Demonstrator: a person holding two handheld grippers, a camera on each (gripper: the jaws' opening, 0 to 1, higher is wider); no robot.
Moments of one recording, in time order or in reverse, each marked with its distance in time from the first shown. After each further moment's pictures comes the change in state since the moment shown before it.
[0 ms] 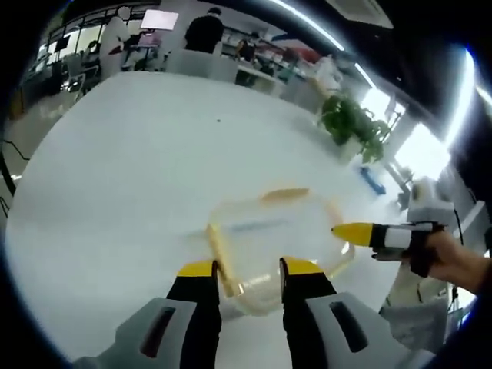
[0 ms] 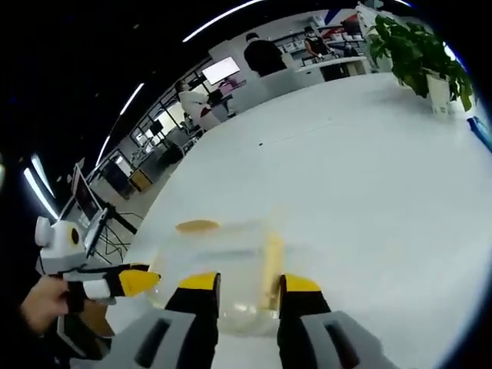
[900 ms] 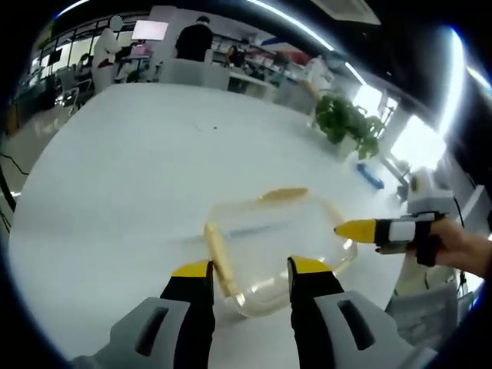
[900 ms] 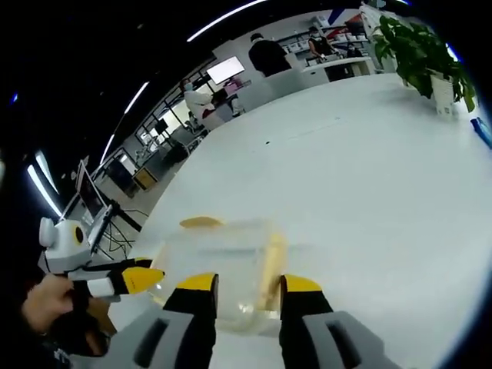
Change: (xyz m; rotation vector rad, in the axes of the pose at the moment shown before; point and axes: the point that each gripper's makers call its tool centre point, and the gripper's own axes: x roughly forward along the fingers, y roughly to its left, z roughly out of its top) left arm 0.000 0.009 -0.009 0.080 -0.029 -0.004; right arm 0.002 0.012 -0.008 -0.022 0.005 0.043
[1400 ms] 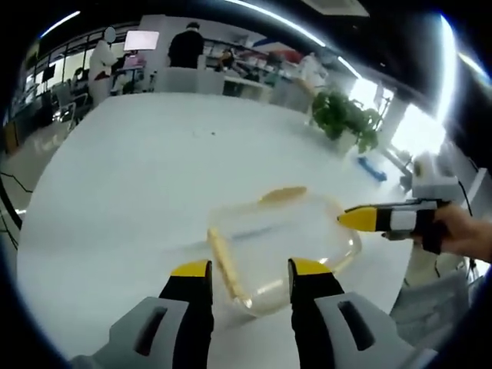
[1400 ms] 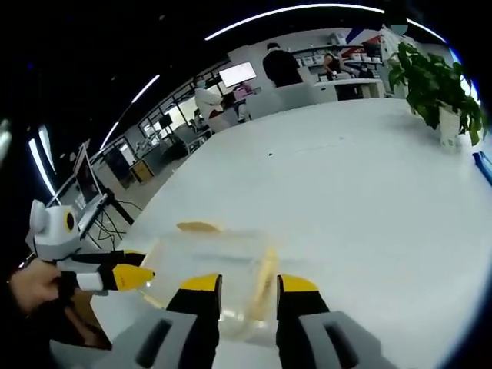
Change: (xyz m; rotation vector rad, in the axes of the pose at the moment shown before) left arm -0.005 0.005 0.004 0.083 -0.023 0.038; right arm -0.005 -0.006 0.013 -0.116 -0.043 -0.046
